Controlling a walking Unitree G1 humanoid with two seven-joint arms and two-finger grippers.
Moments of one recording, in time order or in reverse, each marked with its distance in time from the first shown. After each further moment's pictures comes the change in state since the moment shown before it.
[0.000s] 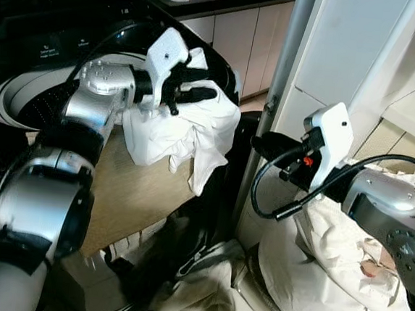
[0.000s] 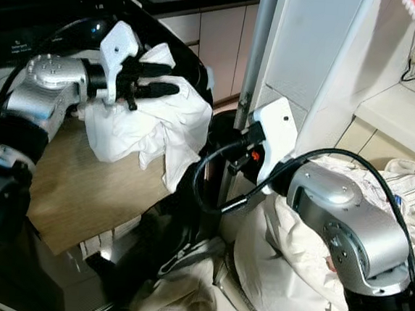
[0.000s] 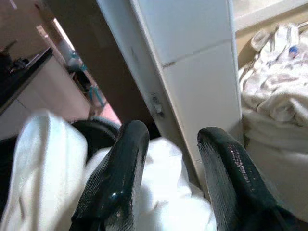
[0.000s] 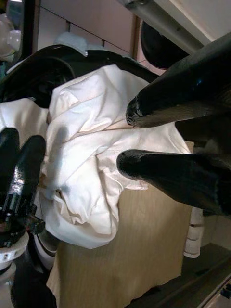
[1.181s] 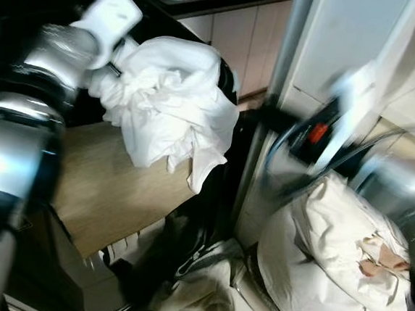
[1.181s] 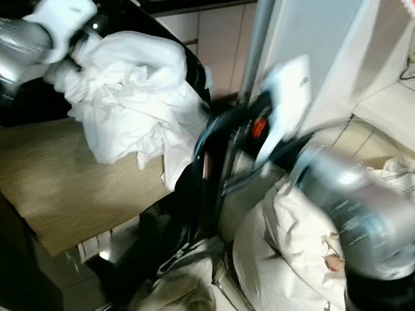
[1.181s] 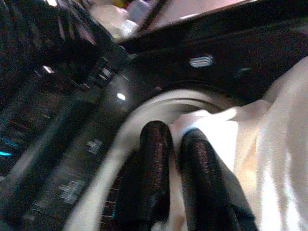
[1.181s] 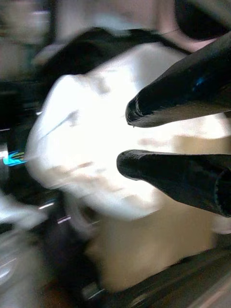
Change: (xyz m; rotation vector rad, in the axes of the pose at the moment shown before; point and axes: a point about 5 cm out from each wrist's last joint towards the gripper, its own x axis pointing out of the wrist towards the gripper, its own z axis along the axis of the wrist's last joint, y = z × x) left arm -0.071 0.083 0.009 0.051 0.460 0.672; right arm 0.005 0.004 0.019 0.074 -0.064 0.081
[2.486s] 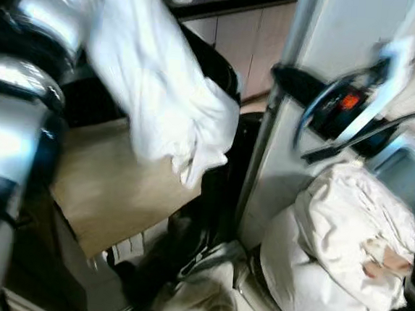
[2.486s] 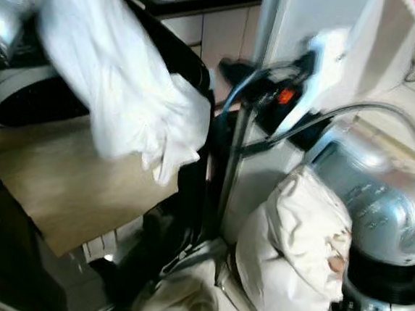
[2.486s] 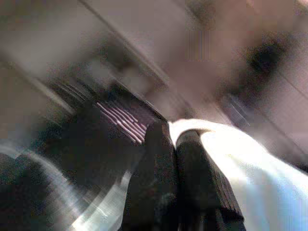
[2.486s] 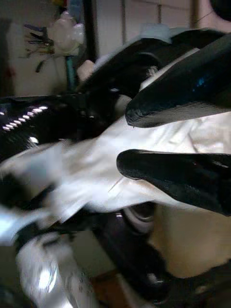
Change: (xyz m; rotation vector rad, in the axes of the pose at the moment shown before) left arm -0.004 0.002 0.073 0.260 -0.315 0.359; right arm -0.008 -0.009 0.042 0.068 -0.227 -0.007
